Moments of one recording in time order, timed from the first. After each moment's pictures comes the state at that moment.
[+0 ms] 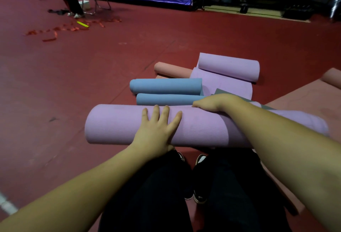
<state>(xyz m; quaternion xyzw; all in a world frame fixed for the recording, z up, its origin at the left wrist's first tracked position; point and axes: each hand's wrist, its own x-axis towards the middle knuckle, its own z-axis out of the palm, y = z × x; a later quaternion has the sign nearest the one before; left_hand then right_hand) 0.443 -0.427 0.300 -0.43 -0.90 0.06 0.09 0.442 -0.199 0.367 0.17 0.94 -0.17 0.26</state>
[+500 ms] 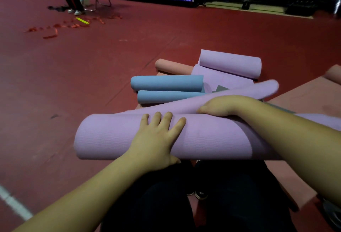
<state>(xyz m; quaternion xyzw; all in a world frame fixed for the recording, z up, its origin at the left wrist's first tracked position) 0.475 -0.449 0.320 -0.45 -0.89 0.06 0.08 0.464 -0.191 0.358 0.12 0.94 -0.16 0.27</state>
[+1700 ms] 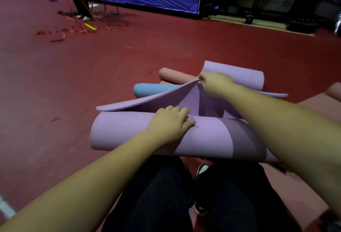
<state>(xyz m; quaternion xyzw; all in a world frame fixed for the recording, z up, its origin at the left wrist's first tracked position) 0.408 -0.394 0.325 -0.42 -0.91 -0.04 0.05 0.372 -0.173 0.380 0.08 1.00 -0.01 -0.03</state>
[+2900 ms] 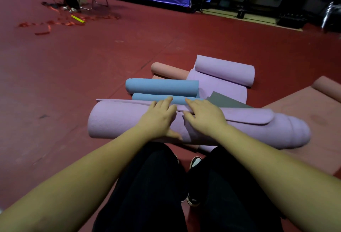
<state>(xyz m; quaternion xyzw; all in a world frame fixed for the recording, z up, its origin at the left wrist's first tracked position) 0.378 -0.399 0.279 -0.48 -0.86 -0.11 0.11 0.464 -0.225 0.314 0.08 0.99 -0.05 -0.04</state>
